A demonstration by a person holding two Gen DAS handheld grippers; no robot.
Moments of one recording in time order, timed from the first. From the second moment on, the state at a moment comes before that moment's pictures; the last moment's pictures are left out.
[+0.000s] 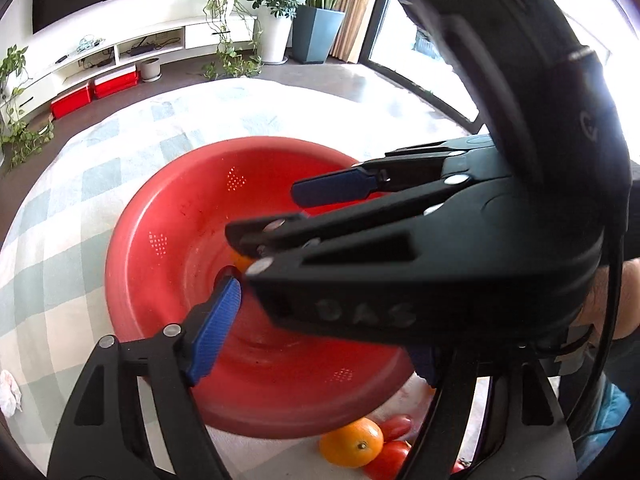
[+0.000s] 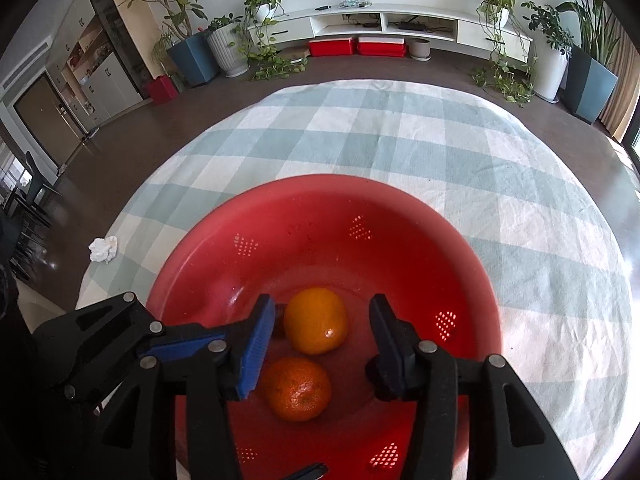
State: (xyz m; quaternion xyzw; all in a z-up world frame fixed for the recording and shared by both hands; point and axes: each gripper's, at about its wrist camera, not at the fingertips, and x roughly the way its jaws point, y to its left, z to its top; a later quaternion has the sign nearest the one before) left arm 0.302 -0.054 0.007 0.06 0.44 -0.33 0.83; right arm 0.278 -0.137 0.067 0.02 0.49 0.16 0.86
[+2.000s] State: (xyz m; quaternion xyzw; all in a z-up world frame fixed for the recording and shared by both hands) left arm 0.112 -0.008 -0.021 0.15 0.48 -0.33 0.80; right arm 0.006 -0.173 0.056 0.10 0.38 0.20 0.90
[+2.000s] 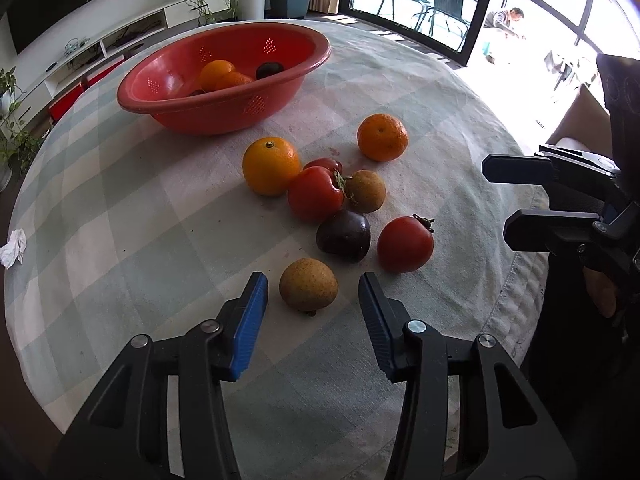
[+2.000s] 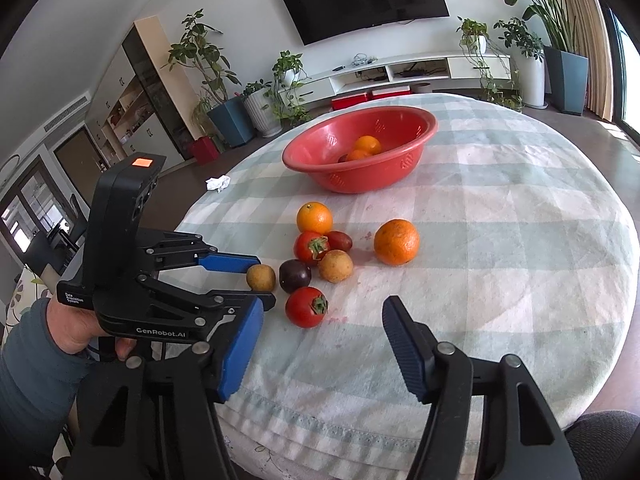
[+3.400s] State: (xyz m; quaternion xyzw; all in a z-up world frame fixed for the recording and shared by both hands) left arm 0.117 0.031 -0.018 0.02 0.46 -0.30 0.83; right arm 0.038 -0.112 0.023 -0.04 0.44 0.20 0.87
